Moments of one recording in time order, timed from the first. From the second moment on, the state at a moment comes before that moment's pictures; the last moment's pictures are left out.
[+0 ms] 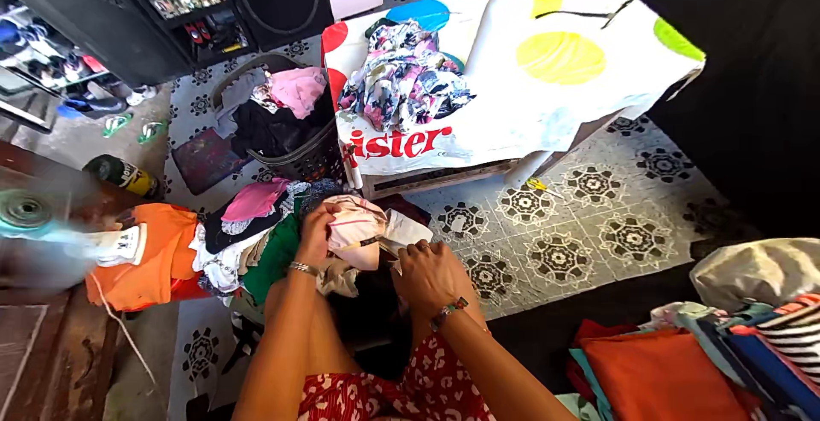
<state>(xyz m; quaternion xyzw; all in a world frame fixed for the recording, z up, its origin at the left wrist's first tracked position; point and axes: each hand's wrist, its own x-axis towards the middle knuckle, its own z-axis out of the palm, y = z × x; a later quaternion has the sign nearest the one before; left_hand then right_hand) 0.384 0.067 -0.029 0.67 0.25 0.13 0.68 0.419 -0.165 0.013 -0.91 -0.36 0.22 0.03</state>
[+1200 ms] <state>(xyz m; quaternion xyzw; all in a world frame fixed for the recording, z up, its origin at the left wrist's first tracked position) 0.233 -0.029 0.155 0.92 0.12 0.13 0.34 0.338 -0.147 0.178 -0.79 -0.47 0.13 0.37</state>
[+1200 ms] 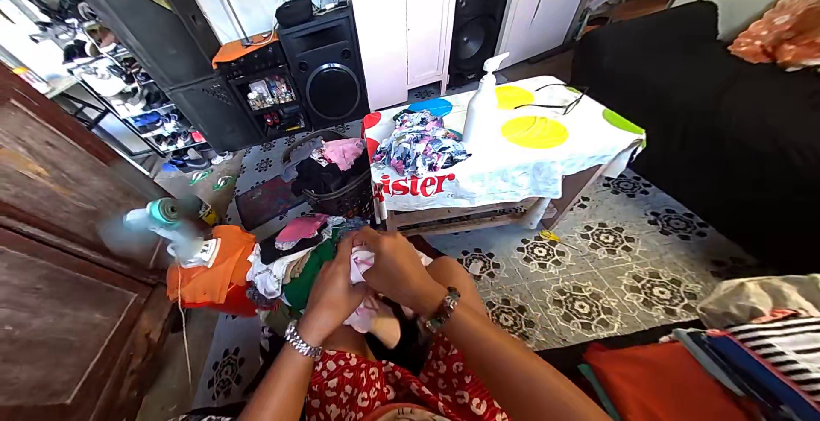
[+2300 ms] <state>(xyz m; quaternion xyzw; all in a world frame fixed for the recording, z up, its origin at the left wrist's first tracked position) 0.183 0.093 0.201 0.75 0.11 0.43 0.49 0.424 -0.351 0.229 -0.53 -0.55 0.08 0.64</state>
